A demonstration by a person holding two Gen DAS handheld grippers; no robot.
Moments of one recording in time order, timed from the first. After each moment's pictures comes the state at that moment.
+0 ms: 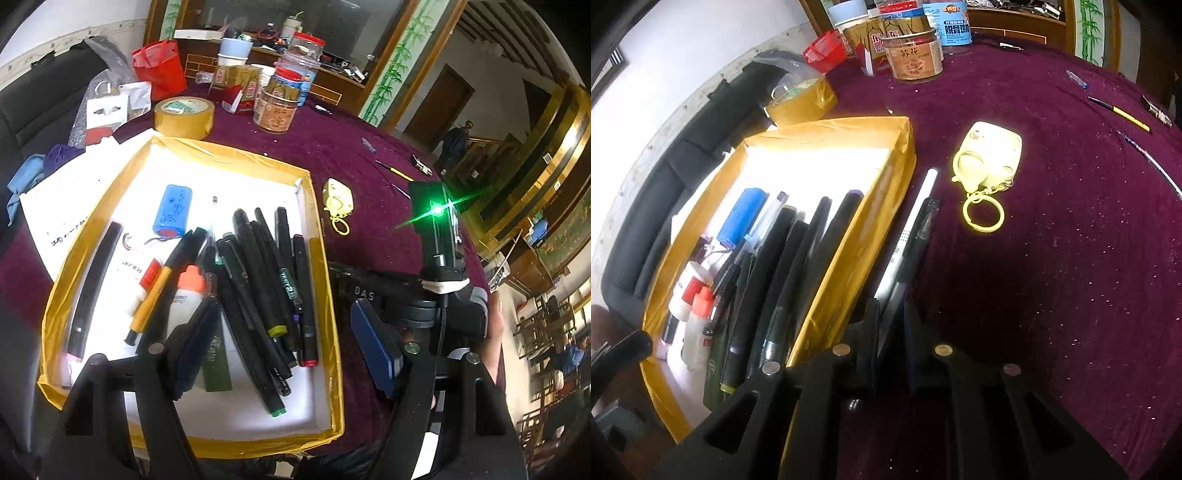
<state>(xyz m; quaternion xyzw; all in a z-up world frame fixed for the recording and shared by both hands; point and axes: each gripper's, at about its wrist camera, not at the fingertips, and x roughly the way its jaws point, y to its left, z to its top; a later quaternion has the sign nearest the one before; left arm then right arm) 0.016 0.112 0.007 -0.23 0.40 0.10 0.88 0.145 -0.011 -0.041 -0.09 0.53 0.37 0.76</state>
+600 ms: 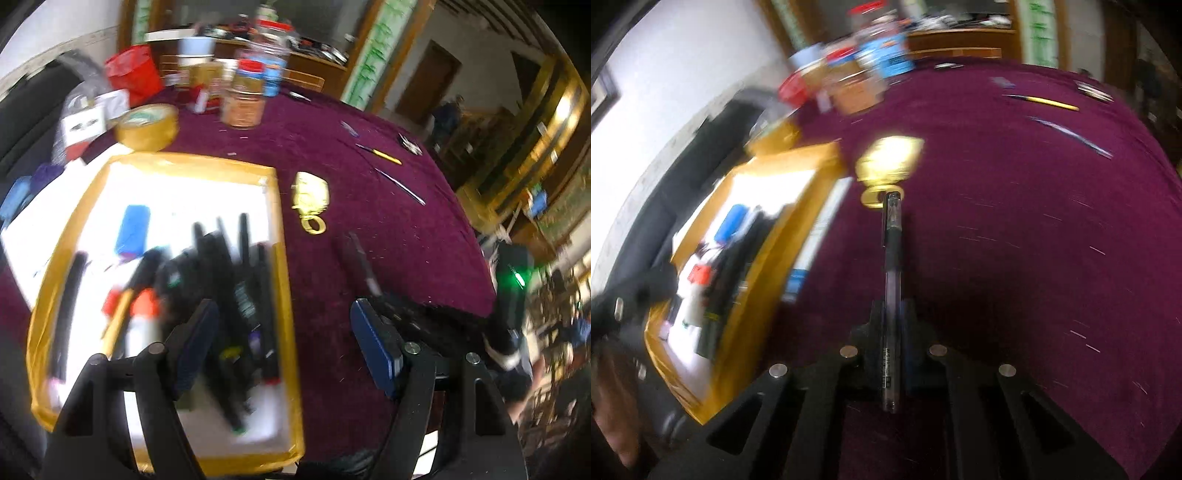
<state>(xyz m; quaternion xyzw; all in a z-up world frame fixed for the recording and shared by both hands) 0.070 0.073 0.017 -0.18 0.44 0.07 0.88 0.124 -0.137 -0.022 -0.02 0.49 0.32 0.81</state>
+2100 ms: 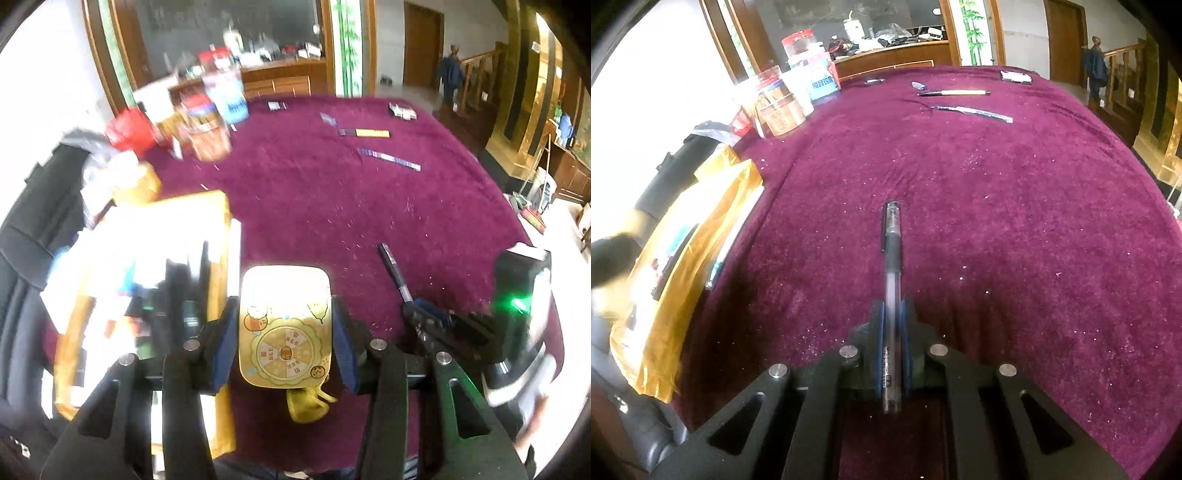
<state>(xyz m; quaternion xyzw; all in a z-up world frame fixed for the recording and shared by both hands) 0.061 -0.040 0.037 -0.01 0.43 0.15 0.89 0.122 -0.190 -0.047 0.00 0.46 0.24 0.85</state>
